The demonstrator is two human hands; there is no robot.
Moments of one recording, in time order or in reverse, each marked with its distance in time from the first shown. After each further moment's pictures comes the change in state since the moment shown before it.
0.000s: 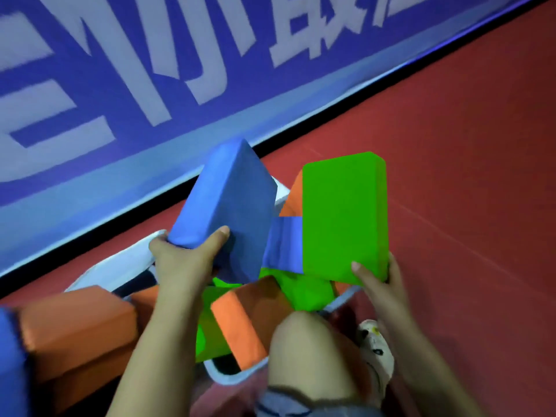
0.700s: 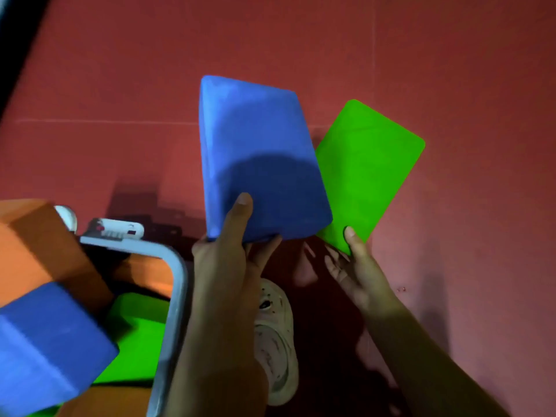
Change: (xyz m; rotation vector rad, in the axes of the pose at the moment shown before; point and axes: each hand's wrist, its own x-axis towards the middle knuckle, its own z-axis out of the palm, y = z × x) left_hand -0.173 -0.103 0.377 -0.085 -0.839 -0.575; right_hand 0.060 0.136 -0.265 0.841 0.612 0.341
